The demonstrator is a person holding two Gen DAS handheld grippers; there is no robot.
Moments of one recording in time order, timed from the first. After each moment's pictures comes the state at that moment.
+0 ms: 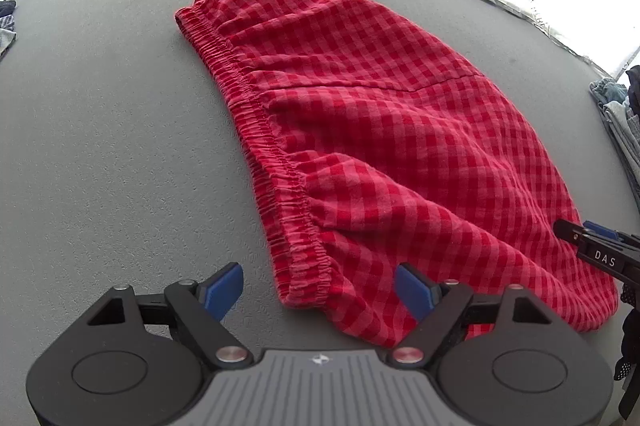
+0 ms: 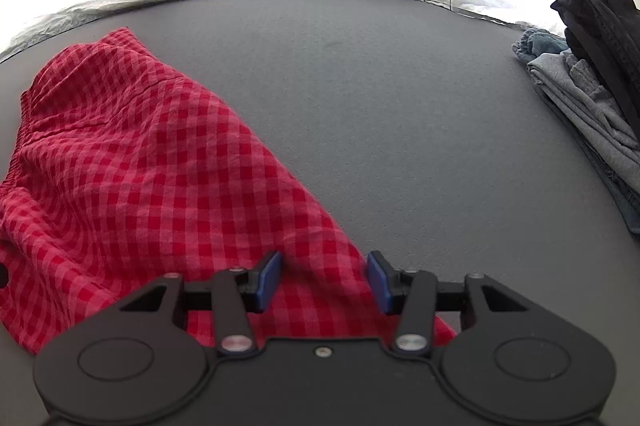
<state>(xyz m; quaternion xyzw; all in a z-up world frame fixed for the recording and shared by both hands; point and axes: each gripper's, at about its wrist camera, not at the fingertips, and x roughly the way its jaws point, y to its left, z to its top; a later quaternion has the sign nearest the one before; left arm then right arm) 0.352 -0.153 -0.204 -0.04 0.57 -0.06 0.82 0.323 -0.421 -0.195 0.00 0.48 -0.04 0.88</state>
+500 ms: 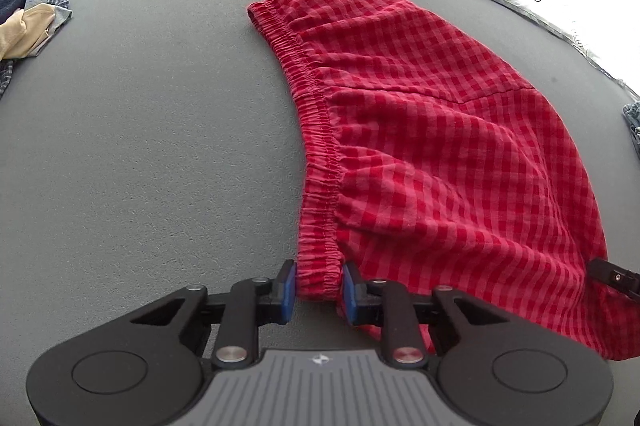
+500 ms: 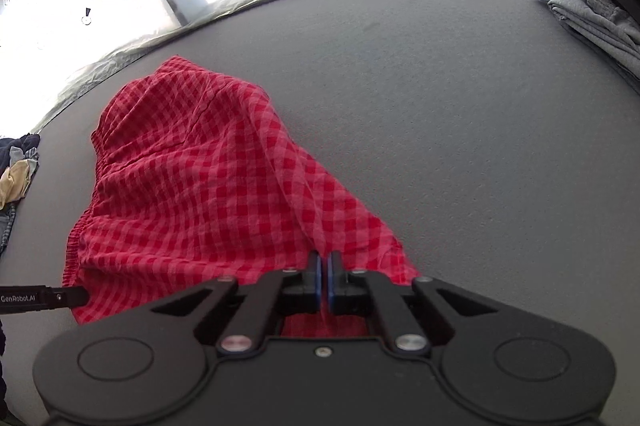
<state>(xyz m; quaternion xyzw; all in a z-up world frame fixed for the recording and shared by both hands) 0.328 -0.113 -0.195 -0.06 0.55 0.01 0.83 0.289 -0.415 -0.177 0.14 0.48 0.02 0.87</state>
